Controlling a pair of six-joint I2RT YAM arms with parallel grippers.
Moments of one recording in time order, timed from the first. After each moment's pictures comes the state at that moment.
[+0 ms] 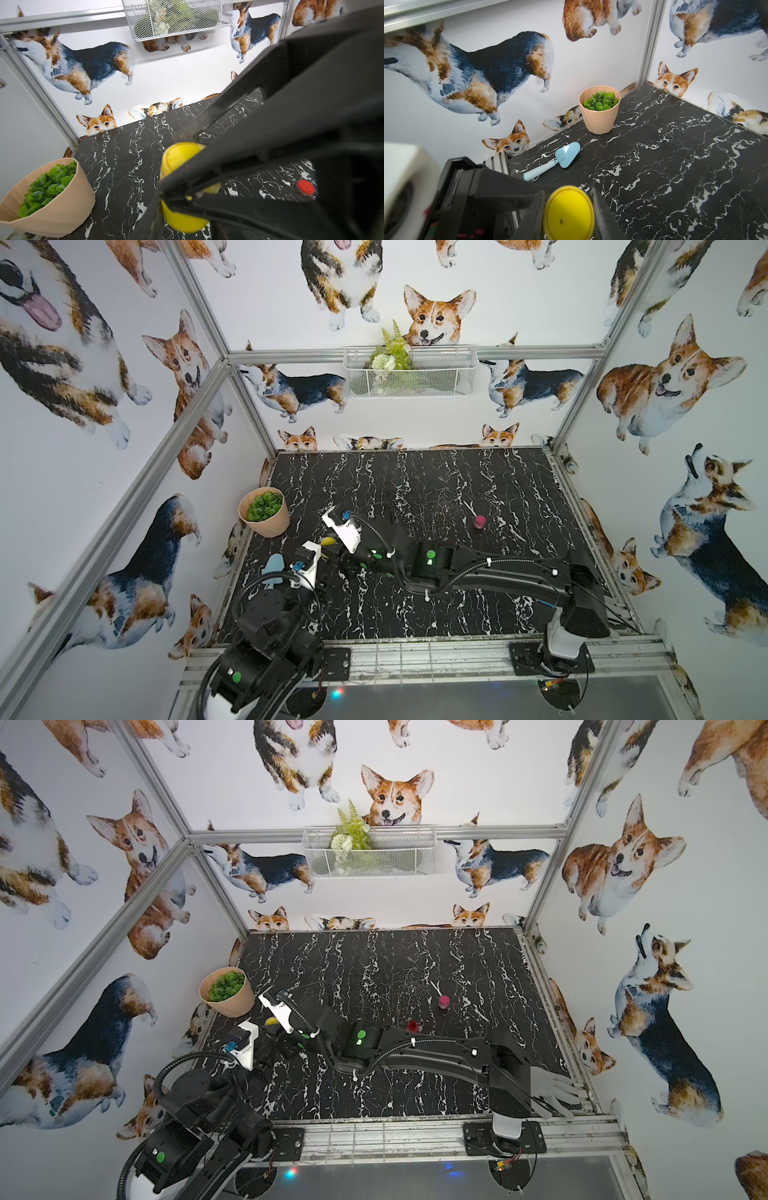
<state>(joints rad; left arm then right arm) -0.53 0.08 0.55 -0.58 -0.13 0.09 1.35 1.78 1.57 -0.10 0.19 0.23</state>
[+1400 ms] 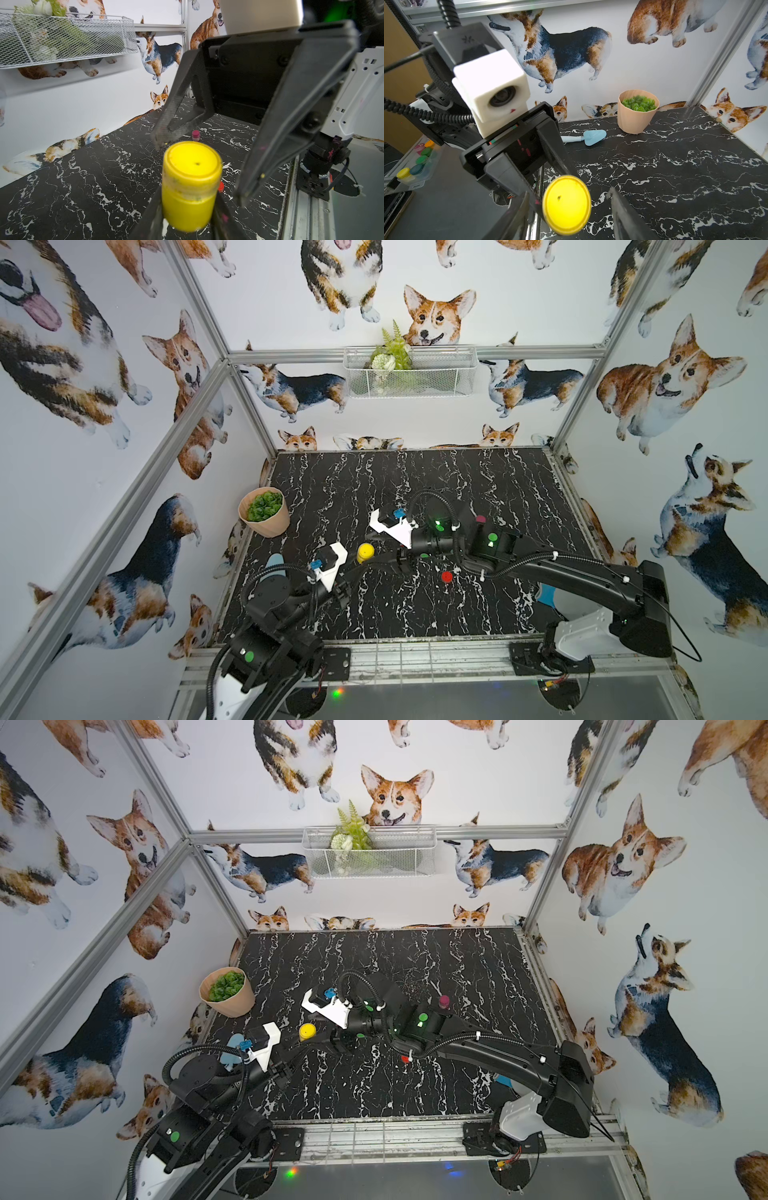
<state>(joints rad) -0.53 0.21 0.55 -0.38 0.39 0.04 1.15 1.45 1.30 -0.15 -0.42 -0.05</state>
